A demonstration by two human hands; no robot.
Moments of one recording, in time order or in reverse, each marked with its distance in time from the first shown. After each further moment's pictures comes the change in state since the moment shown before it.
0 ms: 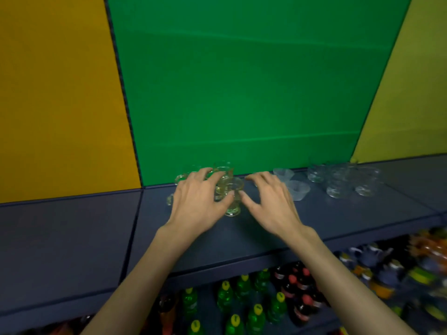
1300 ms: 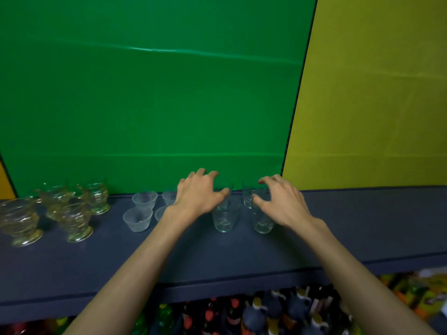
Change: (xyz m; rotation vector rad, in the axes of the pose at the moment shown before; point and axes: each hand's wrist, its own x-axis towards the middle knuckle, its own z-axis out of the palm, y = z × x) left_hand 0.198 0.325 0.172 0.092 -0.160 -0.206; right_hand 0.063 0.411 -0.127 -0.108 -0.182 0.049
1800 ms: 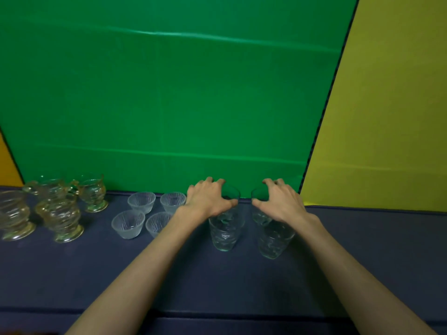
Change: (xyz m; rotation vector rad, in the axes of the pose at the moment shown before) left_hand 0.076 0.003 0.054 0.041 -0.158 -0.155; right_hand 0.109 0.034 0.063 -0.026 -0.219 -0.001
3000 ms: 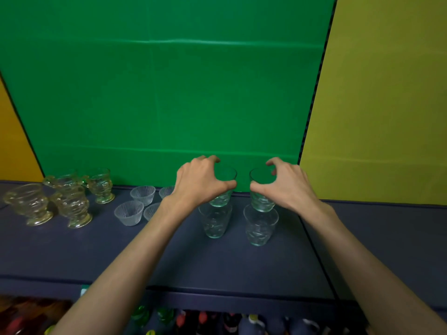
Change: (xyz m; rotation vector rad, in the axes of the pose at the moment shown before) left_hand -0.059 0.041 -0.050 -0.079 0.362 -0.025; right_hand -0.048 0.024 -0.058 0.302 0.230 -0.095
